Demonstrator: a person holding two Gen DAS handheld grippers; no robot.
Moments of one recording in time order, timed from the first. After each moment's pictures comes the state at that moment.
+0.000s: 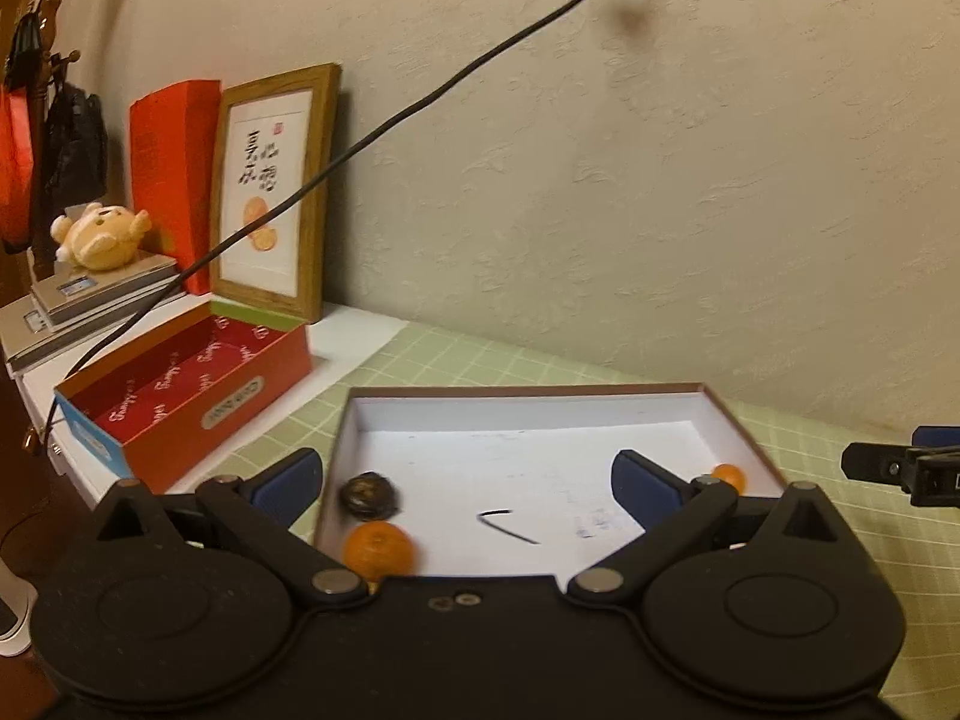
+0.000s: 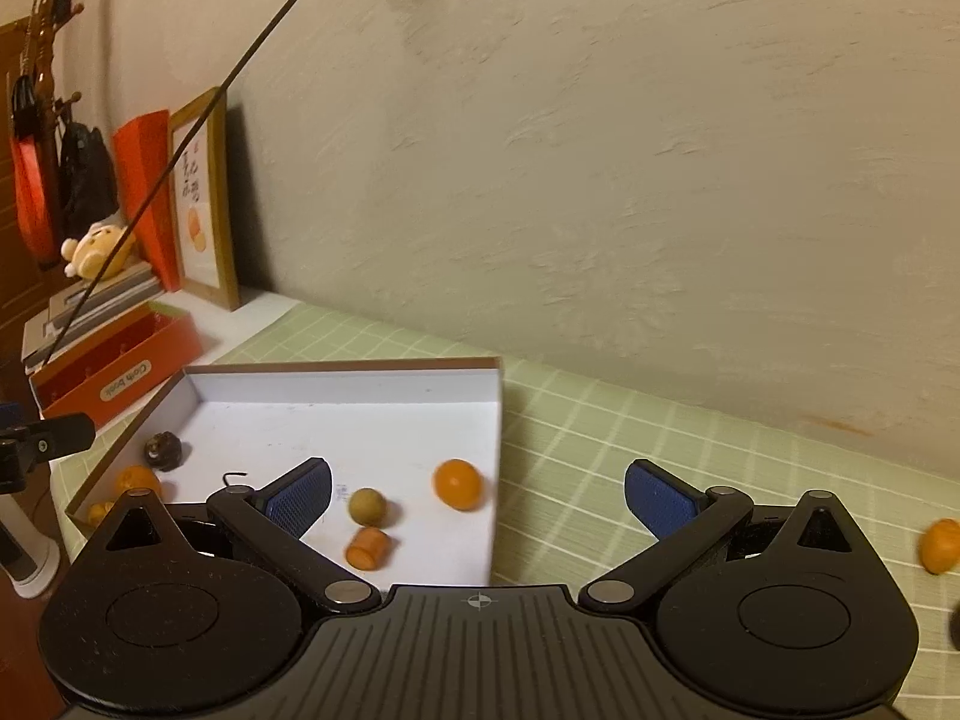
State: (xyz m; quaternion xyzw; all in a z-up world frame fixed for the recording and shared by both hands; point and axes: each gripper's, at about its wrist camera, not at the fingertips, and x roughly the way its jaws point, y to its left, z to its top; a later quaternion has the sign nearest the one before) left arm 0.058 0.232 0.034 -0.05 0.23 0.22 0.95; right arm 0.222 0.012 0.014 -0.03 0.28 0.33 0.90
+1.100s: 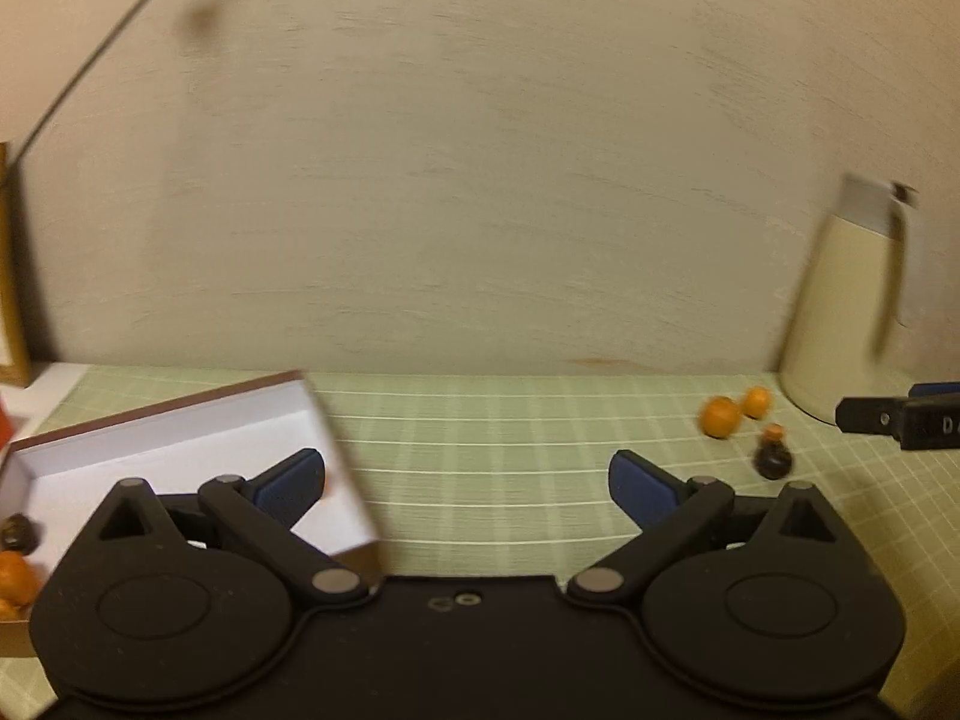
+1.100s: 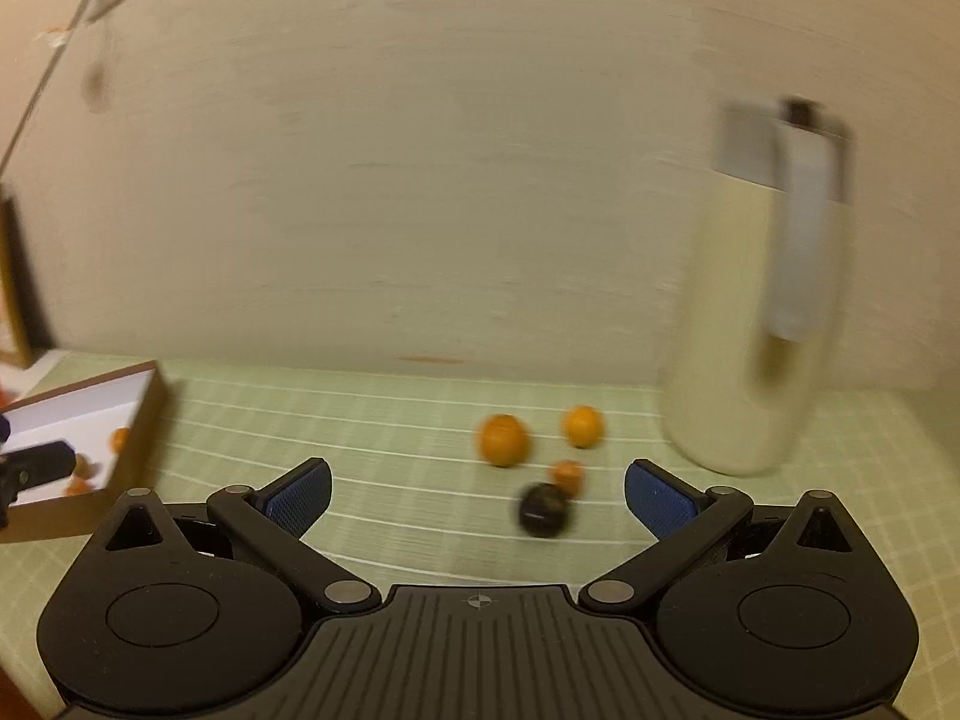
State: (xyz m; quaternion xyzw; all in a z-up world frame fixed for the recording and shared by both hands) left arm 0.133 0.021 0.015 0.02 0.25 0.01 0.97; right arm 0.210 -0.239 0.018 0.02 0.29 0.12 0.95
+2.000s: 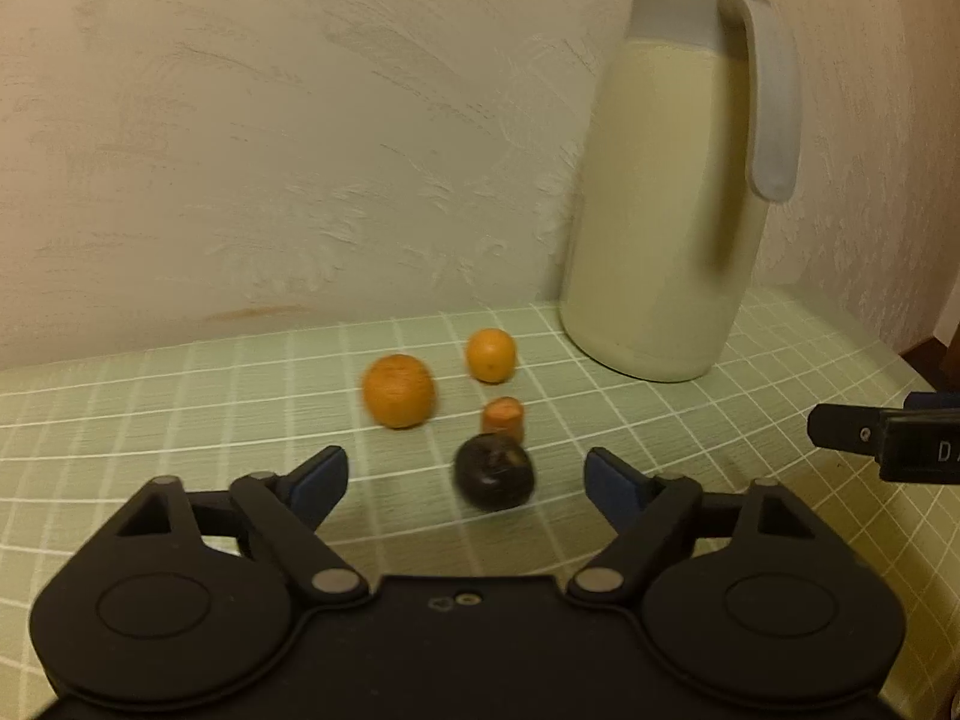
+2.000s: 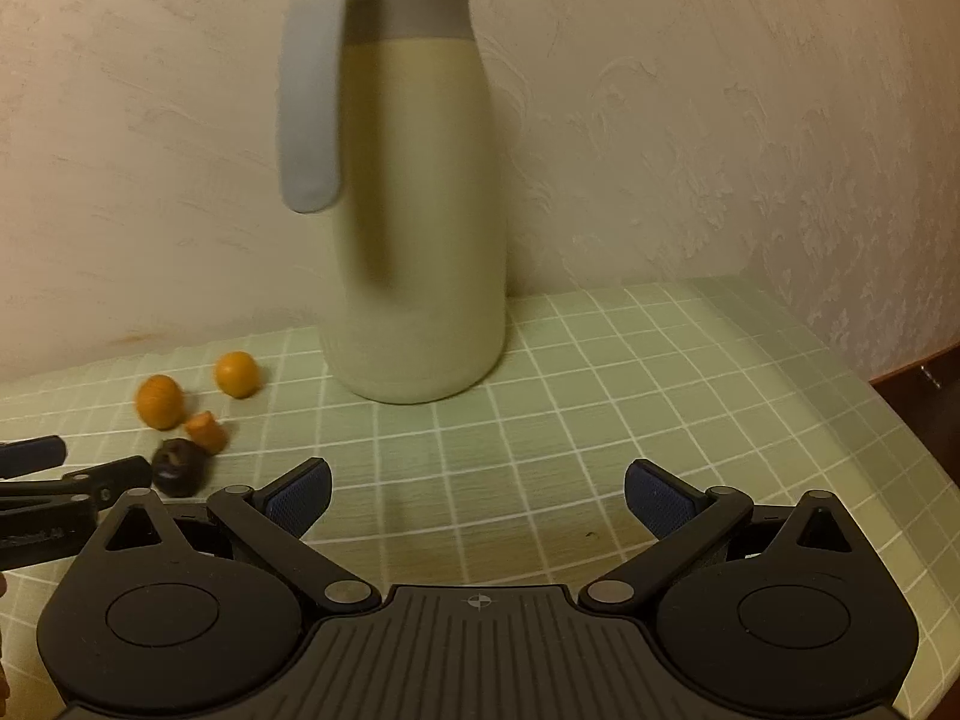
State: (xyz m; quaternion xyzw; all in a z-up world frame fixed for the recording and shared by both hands) left arm 0.242 -0.180 -0.068 0.04 0.31 -0.13 0.94; right arm 0.233 -0.393 -0.036 0.05 0.32 -0.04 0.94
